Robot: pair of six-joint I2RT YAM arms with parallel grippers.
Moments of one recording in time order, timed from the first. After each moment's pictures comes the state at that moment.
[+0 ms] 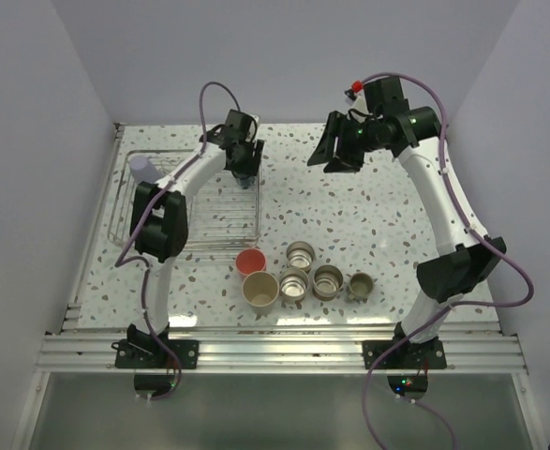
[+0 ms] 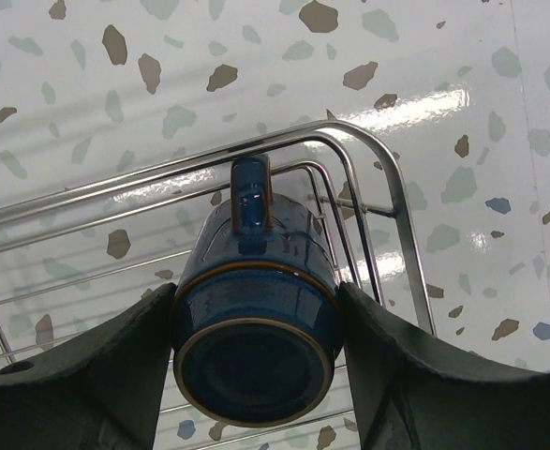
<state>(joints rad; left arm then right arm) -0.38 2.20 1.92 -0.63 -0.09 -0.13 0.33 1.74 2.06 -1.17 -0.43 0.55</state>
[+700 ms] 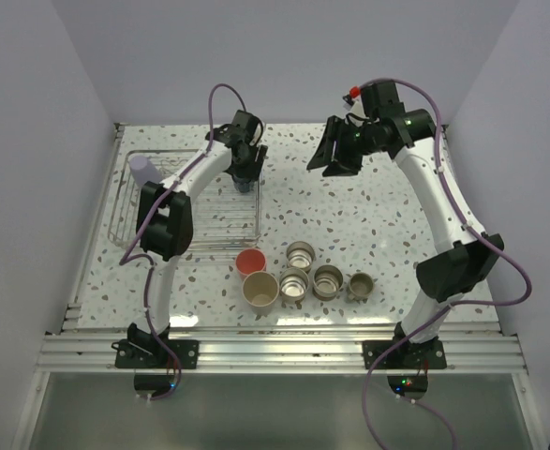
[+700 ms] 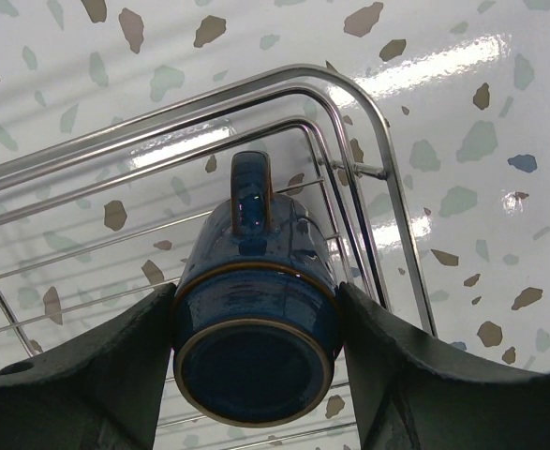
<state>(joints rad) -0.41 2.25 2.02 -0.79 -0.13 -0.09 0.33 1.75 2.01 -1.15 -0.43 0.57</state>
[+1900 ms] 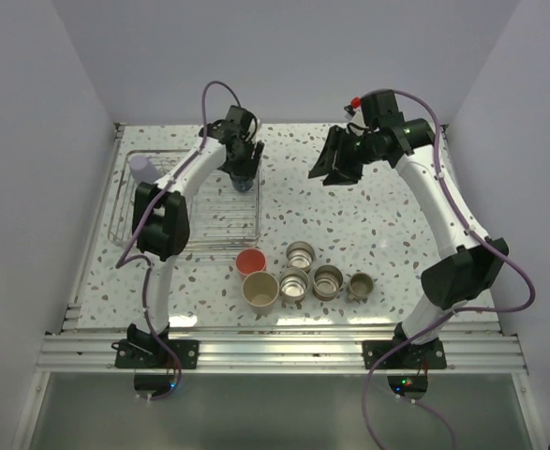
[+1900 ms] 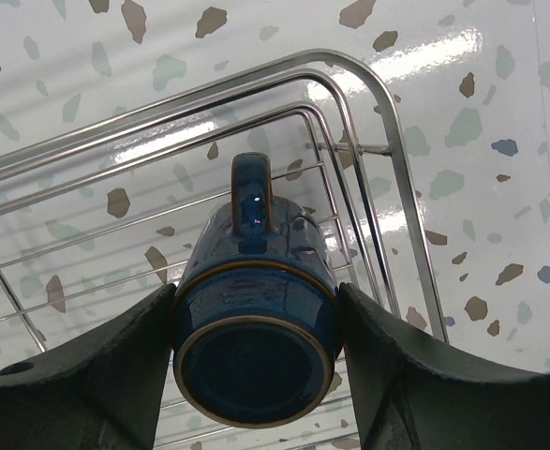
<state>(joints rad) -0.38 2.24 2.05 -0.83 -0.08 -0.09 0.33 1.70 1.88 -1.10 -0.43 0.60</state>
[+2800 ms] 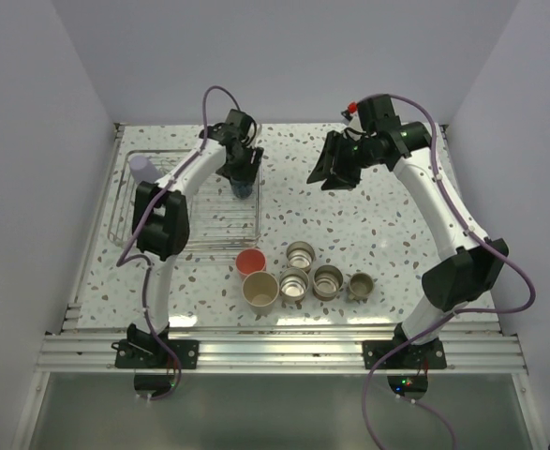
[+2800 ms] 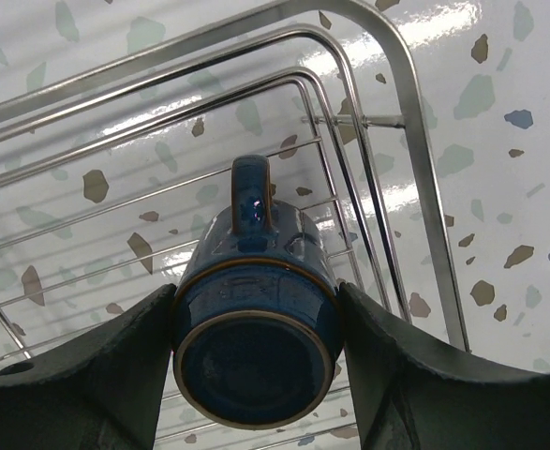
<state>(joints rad) -0.38 2.23 2.02 -0.85 -0.04 -0.09 0.34 1.68 1.84 -1.10 -0.43 0.60</state>
